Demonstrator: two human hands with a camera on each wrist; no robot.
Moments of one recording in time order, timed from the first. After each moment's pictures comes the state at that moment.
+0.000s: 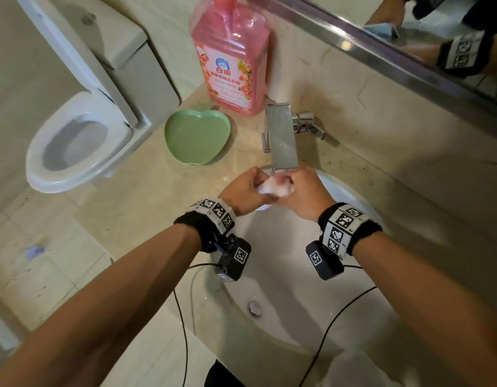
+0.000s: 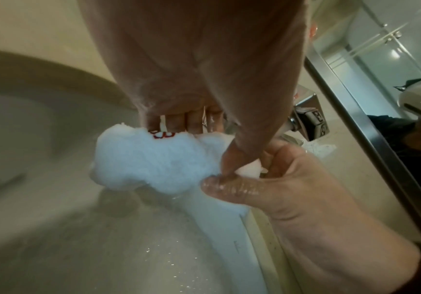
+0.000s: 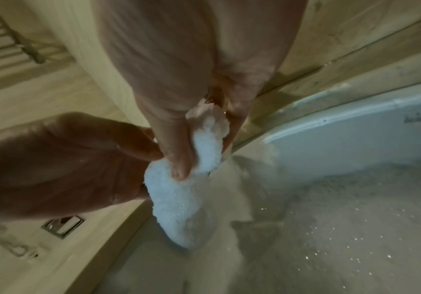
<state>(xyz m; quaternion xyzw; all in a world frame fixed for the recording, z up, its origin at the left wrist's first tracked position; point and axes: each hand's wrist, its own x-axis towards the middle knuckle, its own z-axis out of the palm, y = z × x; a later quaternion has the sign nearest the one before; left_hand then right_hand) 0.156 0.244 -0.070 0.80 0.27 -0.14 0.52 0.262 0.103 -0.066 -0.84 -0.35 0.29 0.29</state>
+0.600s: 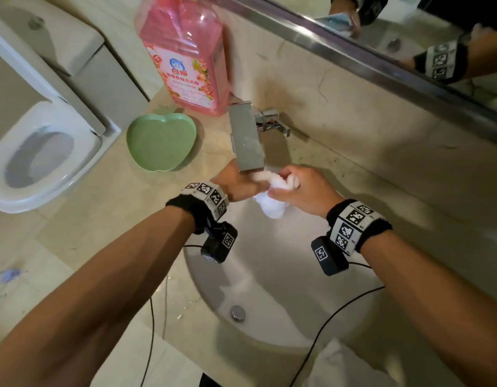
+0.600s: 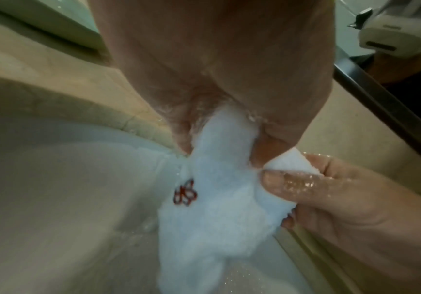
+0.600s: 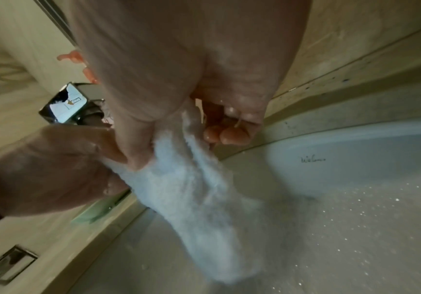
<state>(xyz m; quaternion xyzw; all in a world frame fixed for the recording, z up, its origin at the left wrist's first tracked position) 0.209 0.229 -0.060 0.81 0.21 -0.15 0.52 0.299 0.047 -0.071 -0.86 -0.29 0.30 0.30</state>
